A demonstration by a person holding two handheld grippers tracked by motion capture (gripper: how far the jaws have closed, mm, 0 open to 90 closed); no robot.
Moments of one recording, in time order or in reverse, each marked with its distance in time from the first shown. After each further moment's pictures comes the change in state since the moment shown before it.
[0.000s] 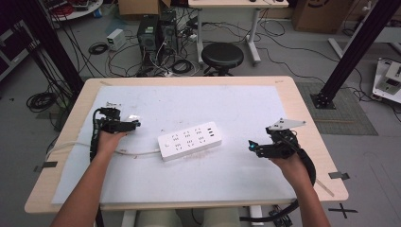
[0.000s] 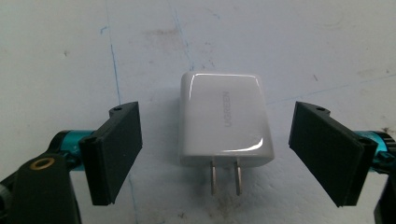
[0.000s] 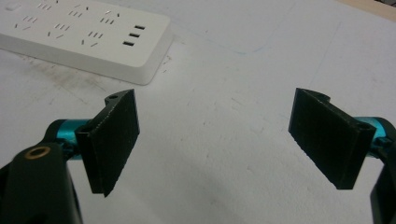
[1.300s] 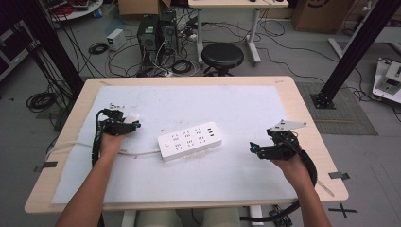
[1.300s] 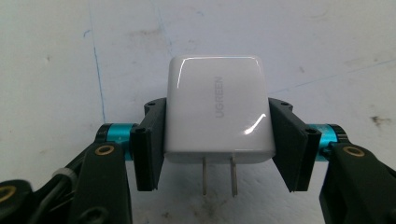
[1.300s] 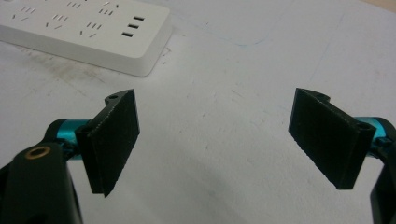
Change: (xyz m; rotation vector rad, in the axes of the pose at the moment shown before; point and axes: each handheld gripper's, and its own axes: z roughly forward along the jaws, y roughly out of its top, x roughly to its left) left arm -0.010 -0.002 -0.008 -0.035 -0.018 0.053; right arm -0.002 -0.005 0.000 0.012 0.007 0.001
